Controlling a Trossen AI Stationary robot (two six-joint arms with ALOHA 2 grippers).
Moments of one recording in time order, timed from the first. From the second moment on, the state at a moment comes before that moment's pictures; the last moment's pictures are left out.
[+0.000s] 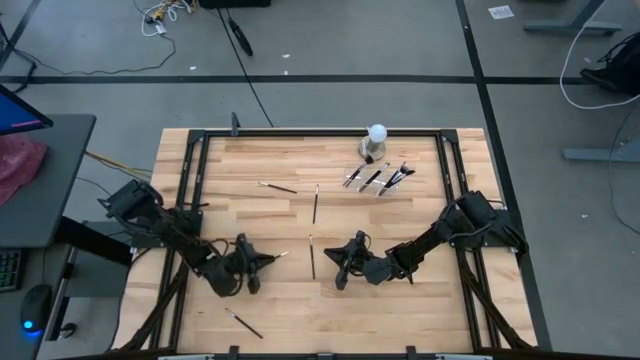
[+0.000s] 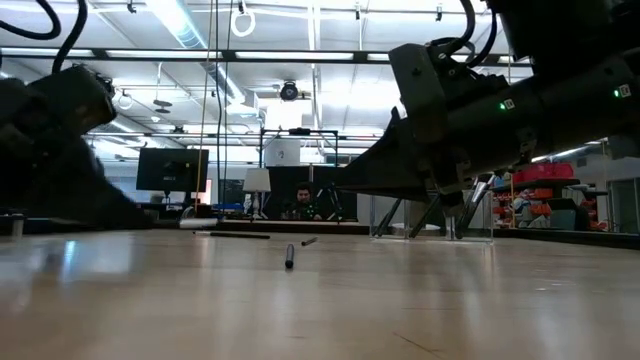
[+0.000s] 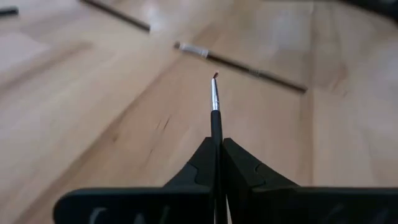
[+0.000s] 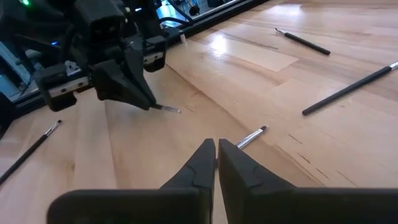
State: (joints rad) left arm -0.76 1.69 0.31 0.65 -0.89 -0.89; right arm 0.47 2.03 0.75 0.91 0.77 0.60
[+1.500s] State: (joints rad) left arm -0.55 1.68 0.42 1.21 -0.40 -0.35; right arm 0.52 2.03 1.00 0.90 0.56 -0.01
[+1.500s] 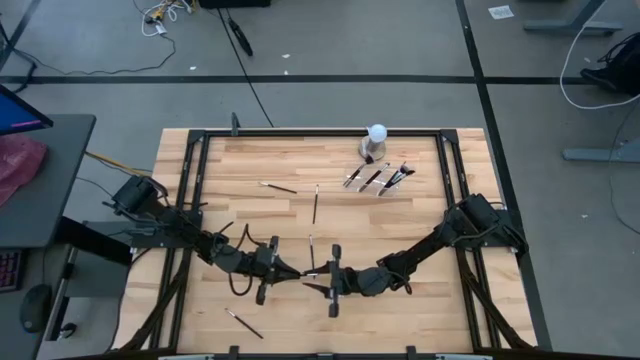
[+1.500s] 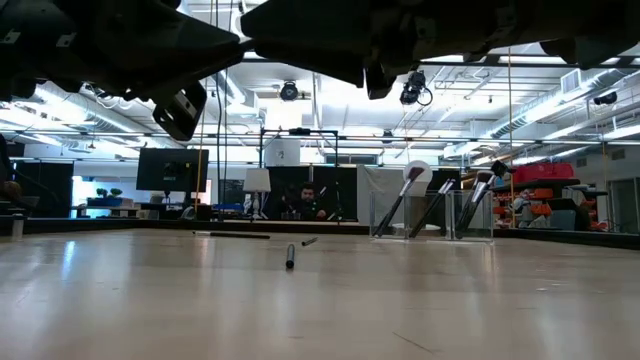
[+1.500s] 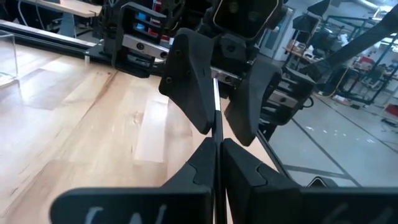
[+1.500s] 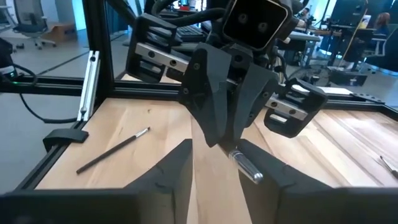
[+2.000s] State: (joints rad) left arm -0.55 1.68 0.42 1.20 -0.41 -0.34; right arm 0.52 2.03 1.00 0.89 0.56 0.07
